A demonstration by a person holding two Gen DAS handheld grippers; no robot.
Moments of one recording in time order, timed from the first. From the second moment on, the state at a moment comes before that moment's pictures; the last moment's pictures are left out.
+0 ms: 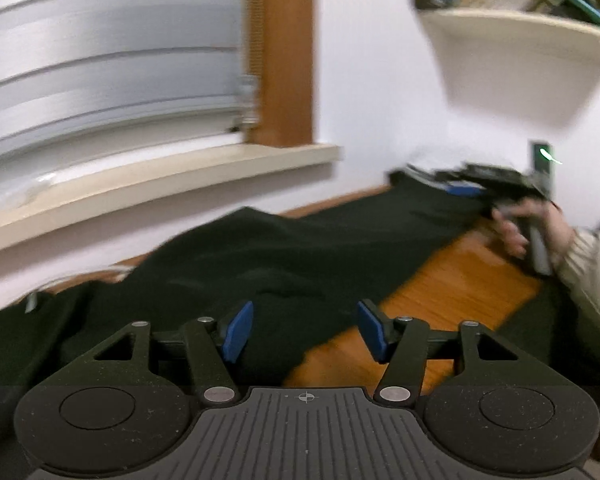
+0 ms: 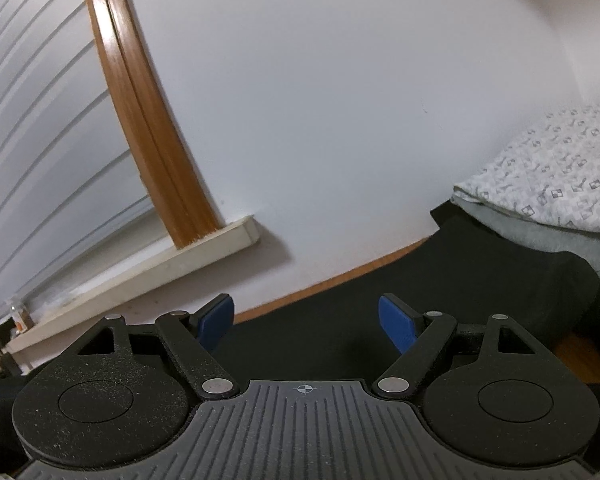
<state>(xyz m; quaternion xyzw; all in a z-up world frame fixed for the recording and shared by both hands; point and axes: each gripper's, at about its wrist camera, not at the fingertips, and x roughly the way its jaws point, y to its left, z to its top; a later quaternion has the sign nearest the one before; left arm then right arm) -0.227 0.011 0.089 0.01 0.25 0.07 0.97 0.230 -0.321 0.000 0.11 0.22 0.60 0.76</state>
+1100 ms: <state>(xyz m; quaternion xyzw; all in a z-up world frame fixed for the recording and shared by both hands) -0.184 -0.046 0.035 0.00 0.32 -0.07 0.94 0.227 -0.323 0.001 0.12 0.22 0.59 0.77</state>
